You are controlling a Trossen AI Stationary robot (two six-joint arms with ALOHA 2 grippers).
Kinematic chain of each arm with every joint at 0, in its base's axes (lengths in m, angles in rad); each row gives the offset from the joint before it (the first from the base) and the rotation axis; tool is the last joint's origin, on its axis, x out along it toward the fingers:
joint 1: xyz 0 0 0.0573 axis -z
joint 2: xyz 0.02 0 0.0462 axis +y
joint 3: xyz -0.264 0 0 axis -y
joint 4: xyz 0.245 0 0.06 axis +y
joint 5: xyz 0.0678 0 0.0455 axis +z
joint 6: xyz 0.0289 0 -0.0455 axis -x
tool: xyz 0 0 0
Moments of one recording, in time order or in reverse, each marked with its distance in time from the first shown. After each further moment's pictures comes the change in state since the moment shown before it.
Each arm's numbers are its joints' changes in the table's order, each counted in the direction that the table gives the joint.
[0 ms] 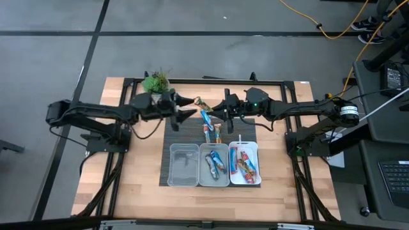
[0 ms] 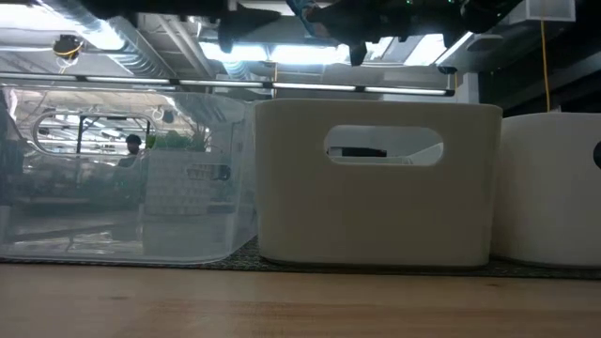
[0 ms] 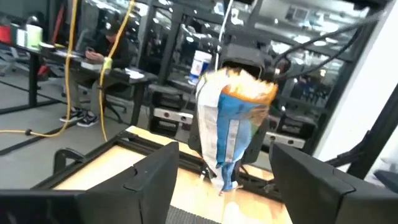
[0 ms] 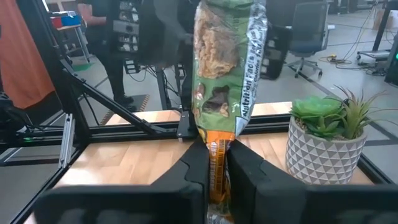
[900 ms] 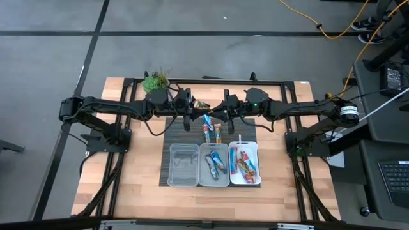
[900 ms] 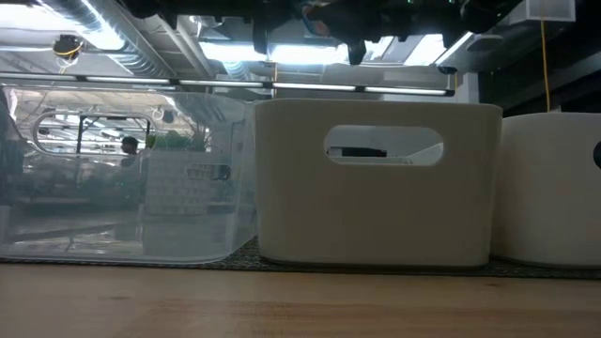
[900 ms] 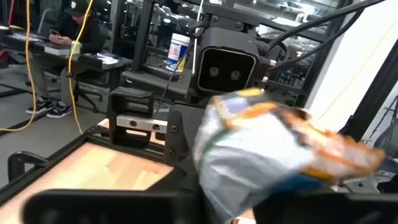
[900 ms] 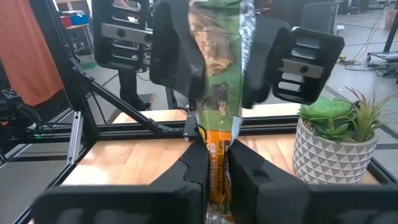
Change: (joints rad) left arm -0.030 0.196 0.176 0.026 -0.151 -0.001; right arm 0.000 0.000 0.000 -0.002 0.029 0.000
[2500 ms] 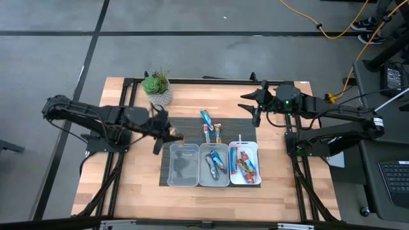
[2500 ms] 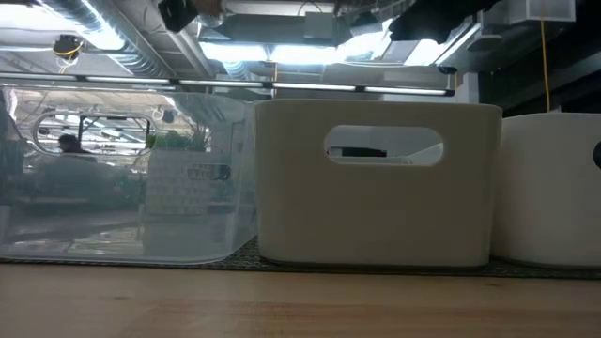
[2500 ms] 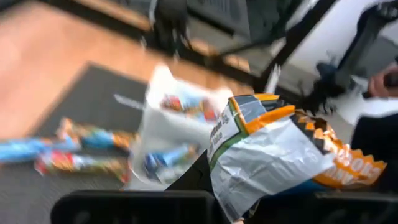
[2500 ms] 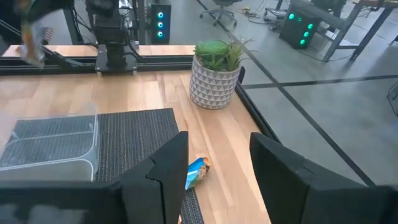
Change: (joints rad) left arm 0.341 -0.352 0.000 0.761 0.132 0.197; right arm 0.004 -0.463 0.001 0.721 -0.406 0.164
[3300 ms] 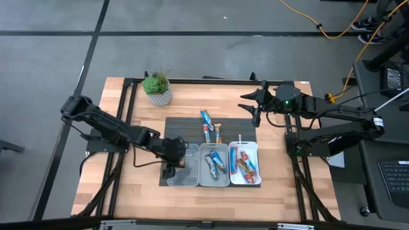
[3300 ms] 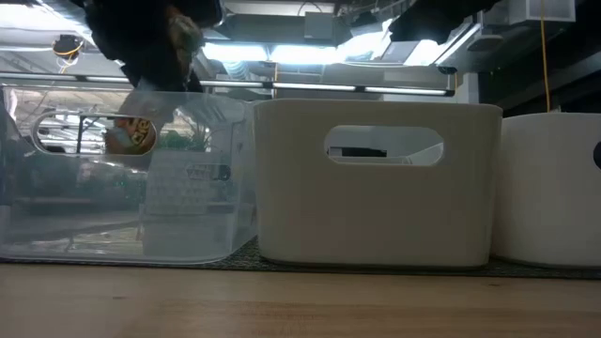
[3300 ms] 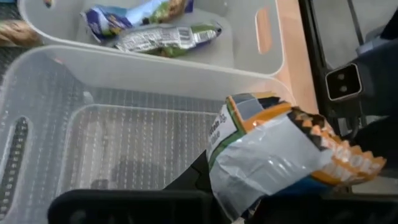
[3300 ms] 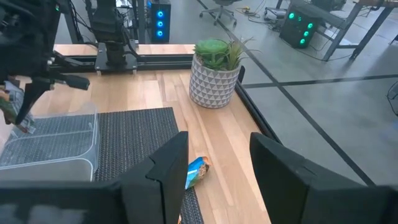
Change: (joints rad) left arm 0.142 0.398 -0.048 -0.002 -0.112 -0.019; right arm 0.000 0.000 -0.001 0.001 -0.001 0.001
